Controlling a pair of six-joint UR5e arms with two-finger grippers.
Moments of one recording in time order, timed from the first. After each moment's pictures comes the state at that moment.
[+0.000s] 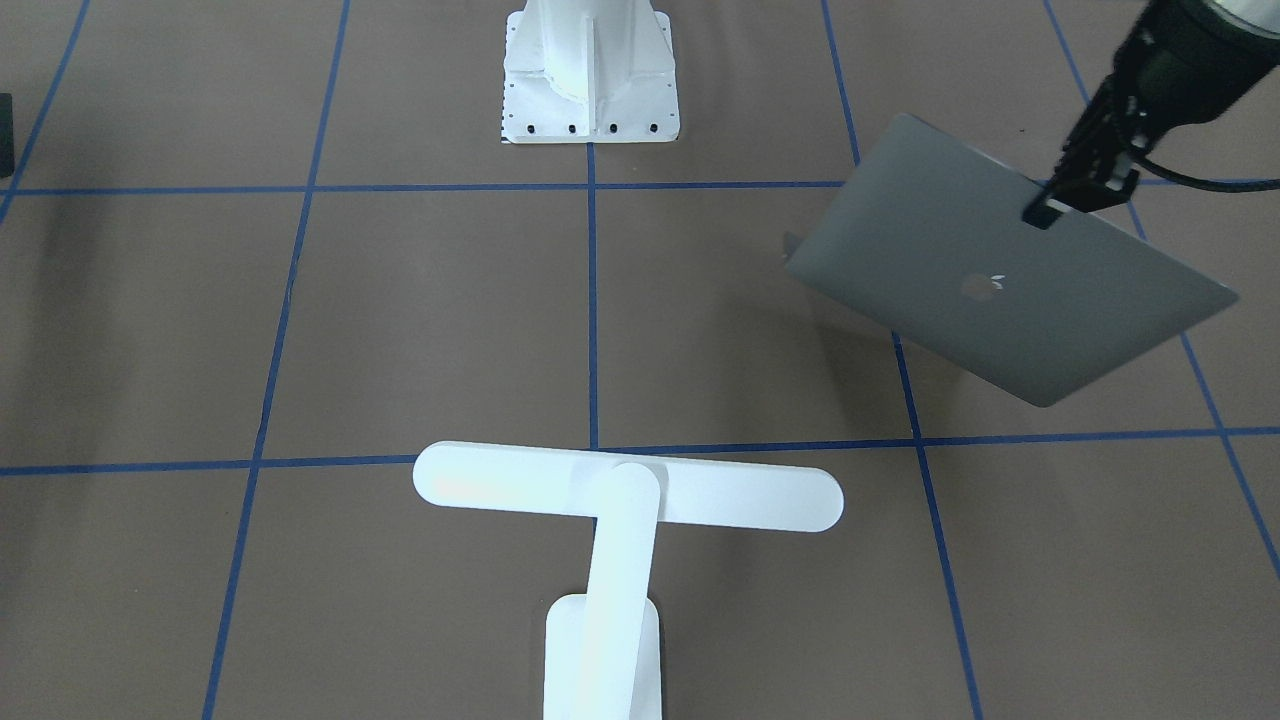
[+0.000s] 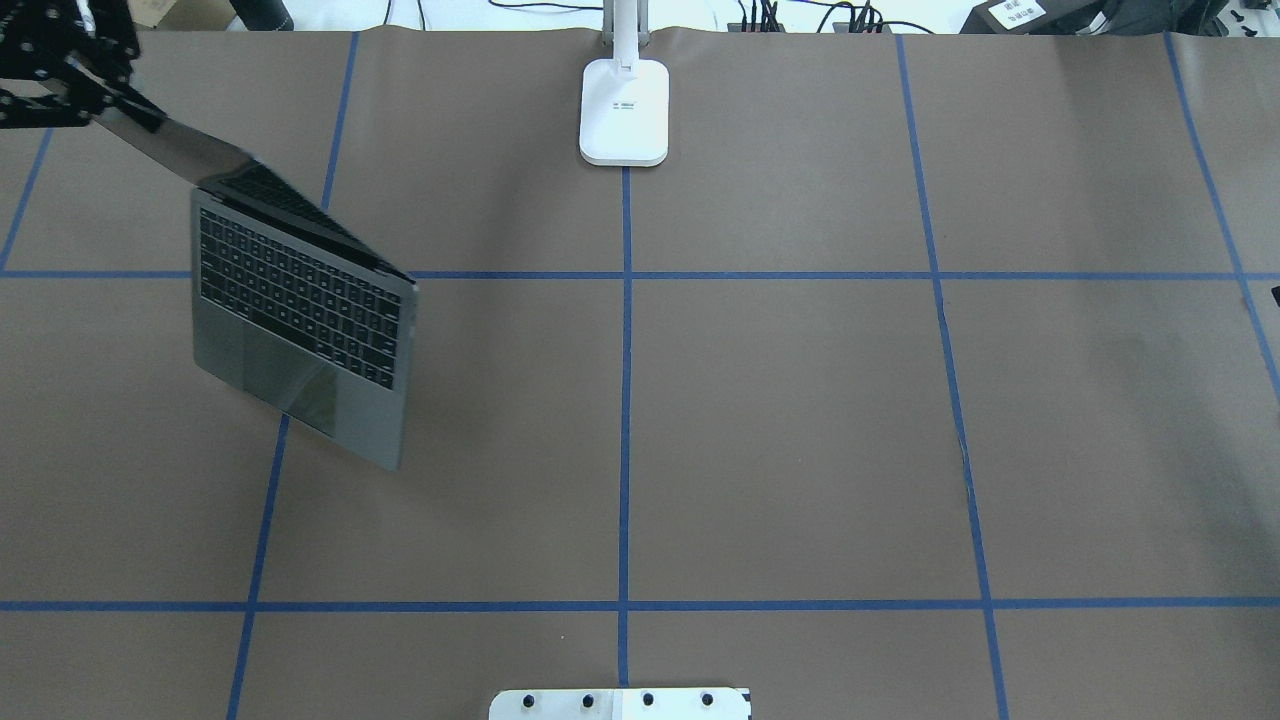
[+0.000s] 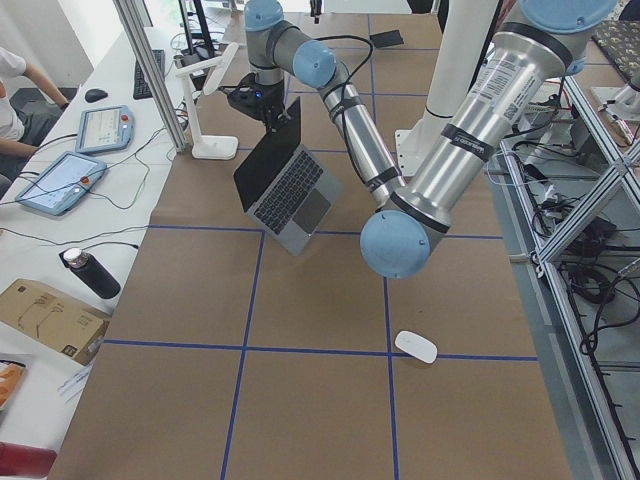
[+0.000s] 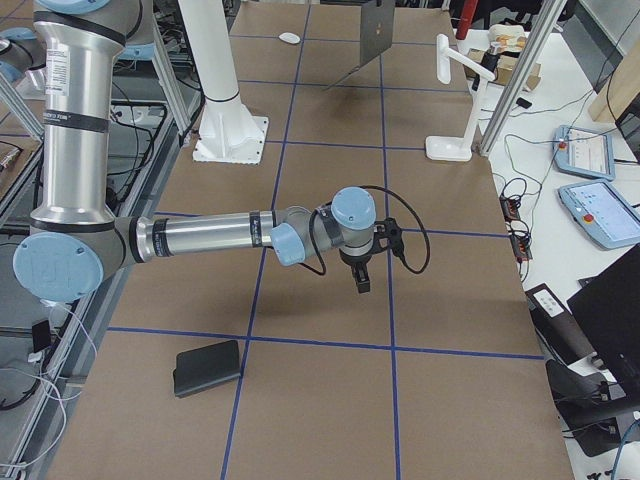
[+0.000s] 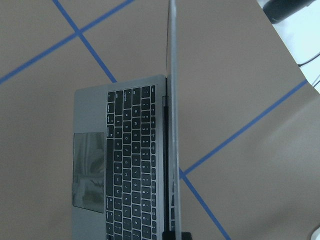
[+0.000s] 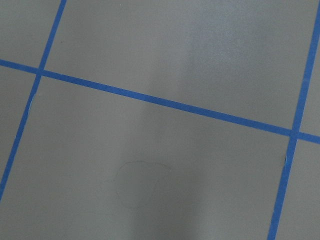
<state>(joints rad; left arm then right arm) -1.15 -2.16 -2.06 -1.09 -2.33 -1.82 1.39 -1.68 1.78 -1.28 2.42 0.16</state>
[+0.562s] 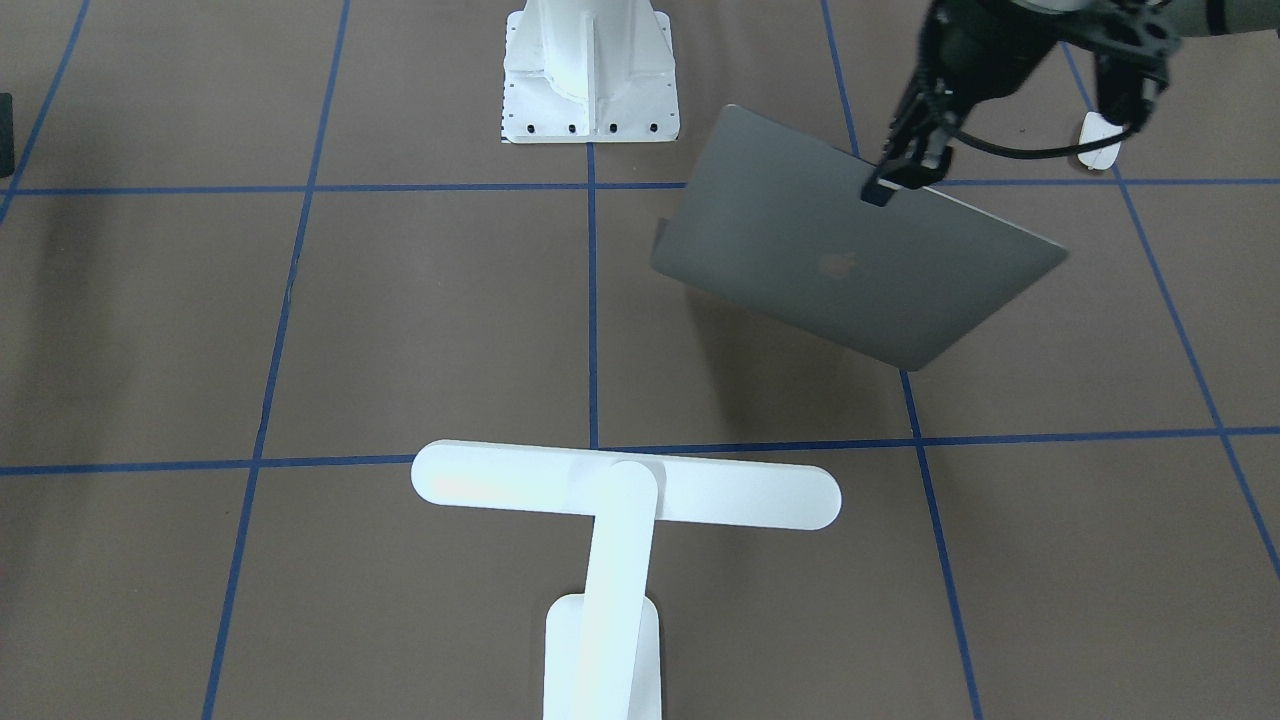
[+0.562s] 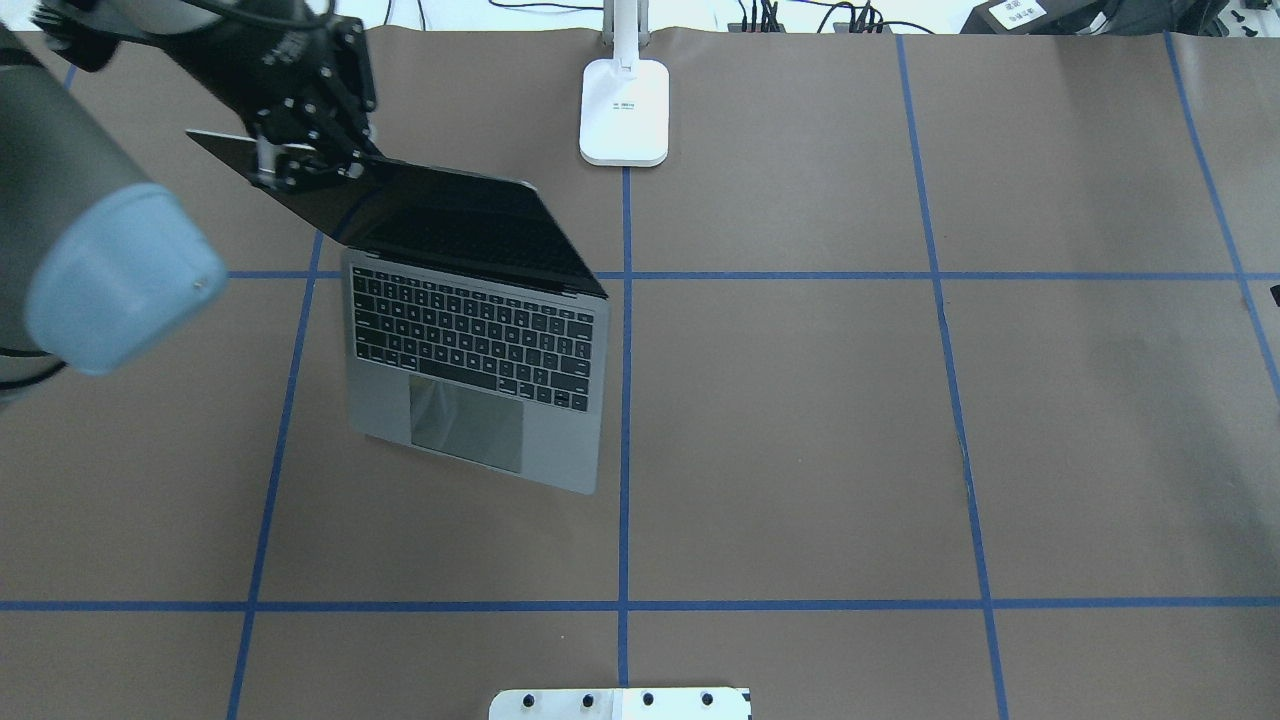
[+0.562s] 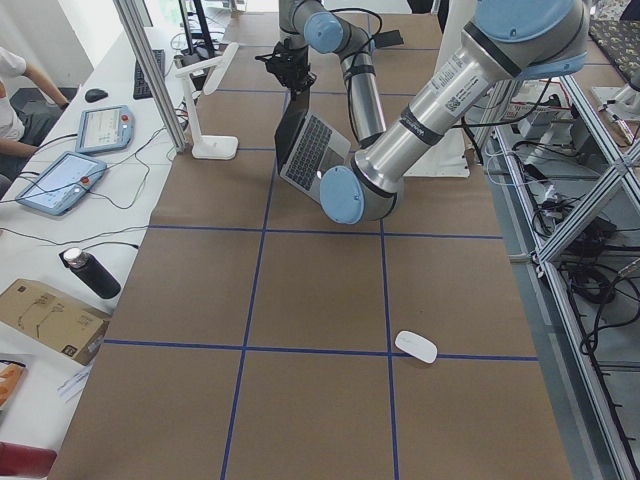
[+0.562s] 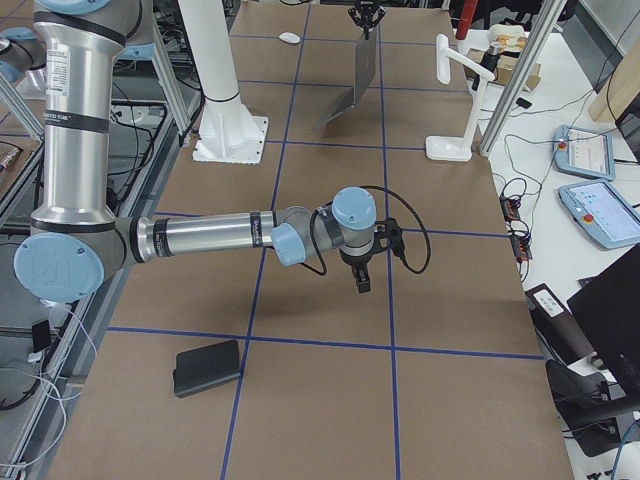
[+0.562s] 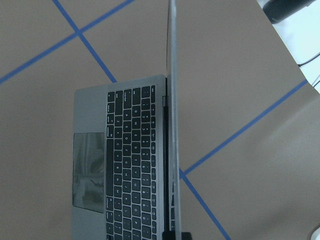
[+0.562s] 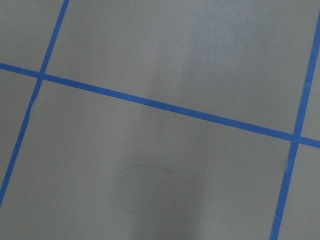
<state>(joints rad) -0.86 -2.44 -1.95 -1.07 -2.13 -2.26 1.39 -1.68 1.78 -1.28 2.42 0.17</state>
